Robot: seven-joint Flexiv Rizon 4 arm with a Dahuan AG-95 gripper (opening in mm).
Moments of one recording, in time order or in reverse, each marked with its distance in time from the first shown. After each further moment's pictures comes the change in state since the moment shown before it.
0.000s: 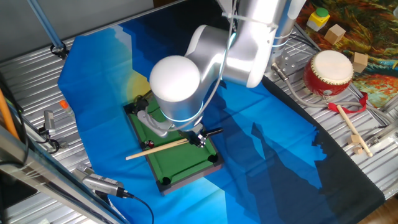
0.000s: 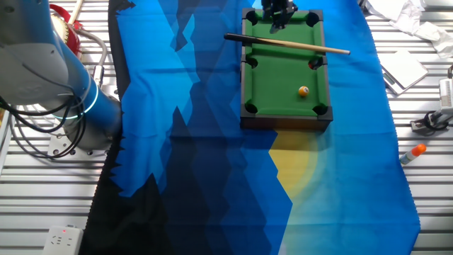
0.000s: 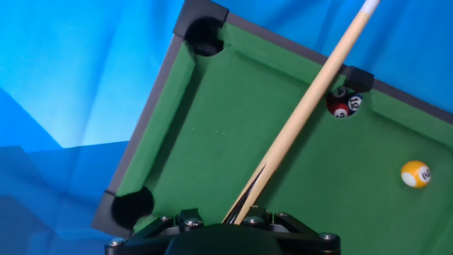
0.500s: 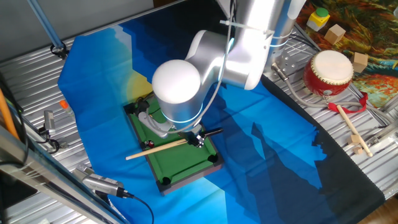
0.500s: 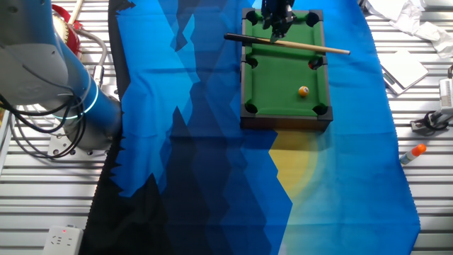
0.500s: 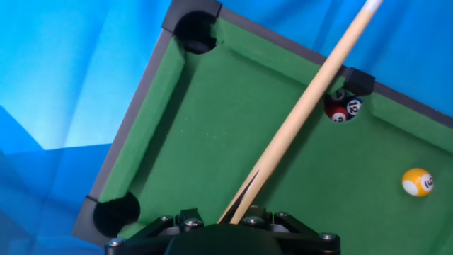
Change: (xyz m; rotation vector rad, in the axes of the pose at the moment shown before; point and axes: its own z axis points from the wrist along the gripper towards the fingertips) arm 0.000 -0.004 0.010 0.025 -0.002 0.027
